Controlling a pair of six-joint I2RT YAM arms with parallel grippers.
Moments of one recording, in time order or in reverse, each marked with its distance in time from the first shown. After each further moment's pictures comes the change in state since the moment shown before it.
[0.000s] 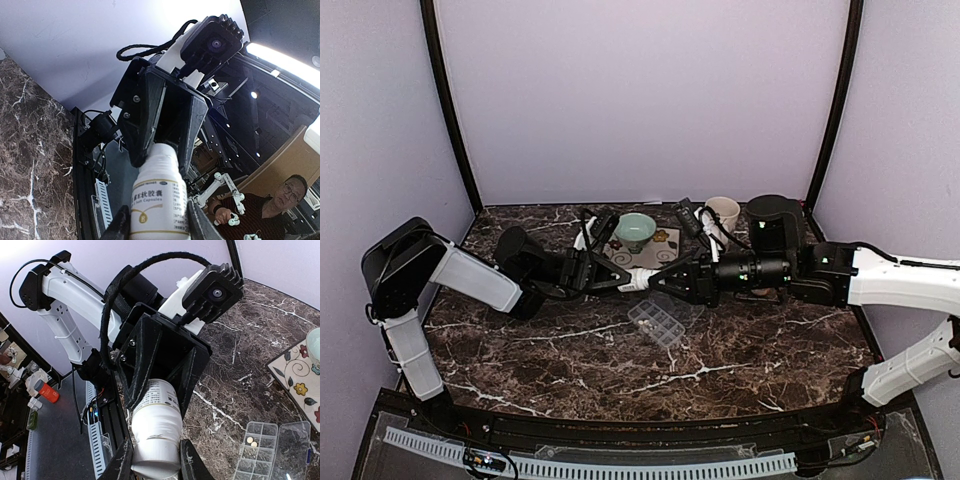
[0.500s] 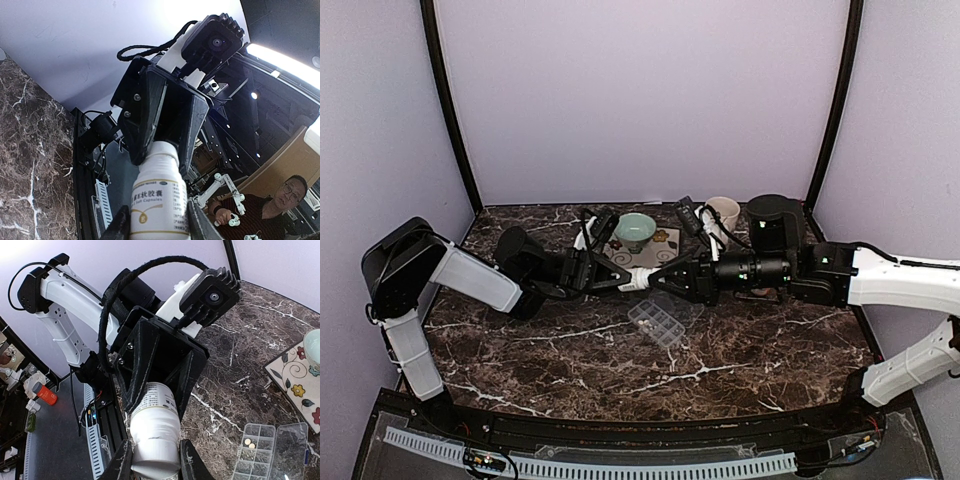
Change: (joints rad) left arm 0.000 0.000 0.000 0.000 -0.003 0.000; right arm 0.000 0.000 0.000 0.008 0.015 0.000
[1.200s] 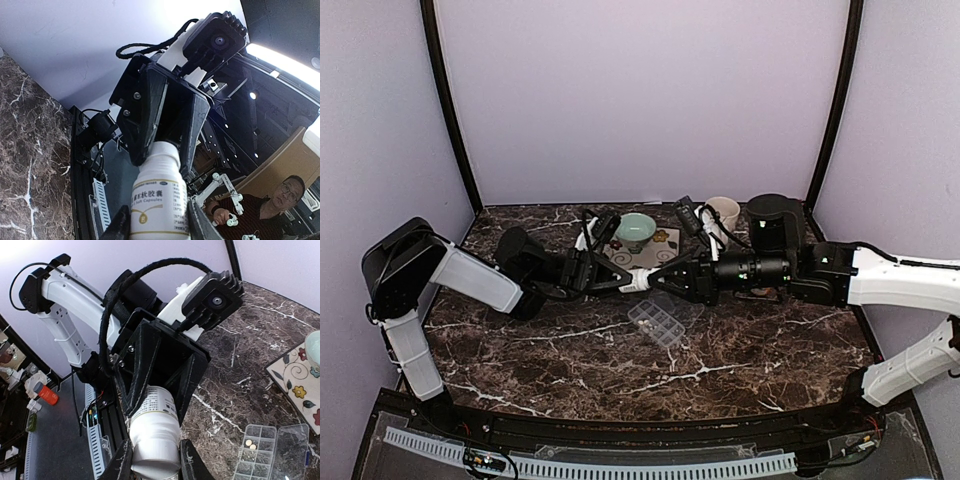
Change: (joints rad) left arm -0.005 0.000 0.000 0.000 0.000 -0.012; right arm 0.000 0.000 0.002 0.000 0.005 0.000
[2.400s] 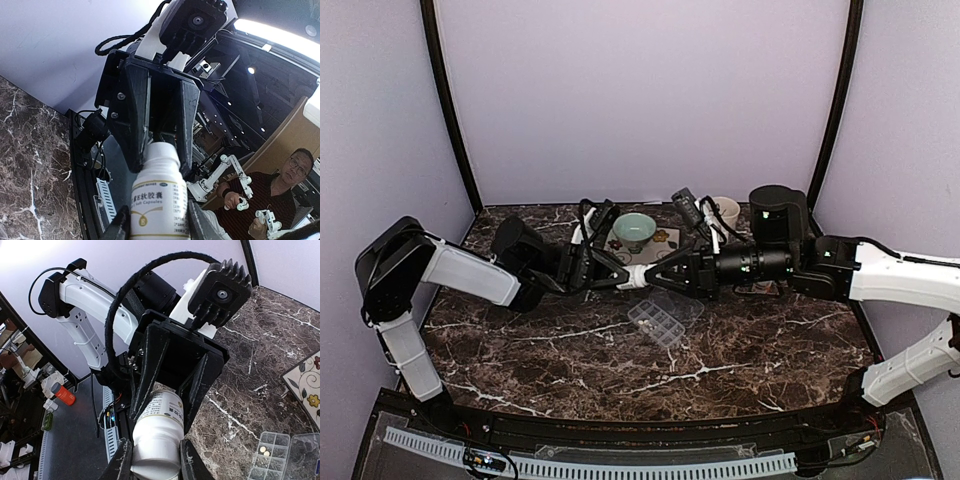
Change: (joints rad) left arm -0.009 -0.036 0.054 -0.037 0.076 0.089; right arm 0.000 0.020 0.041 0.001 -0.078 0.027
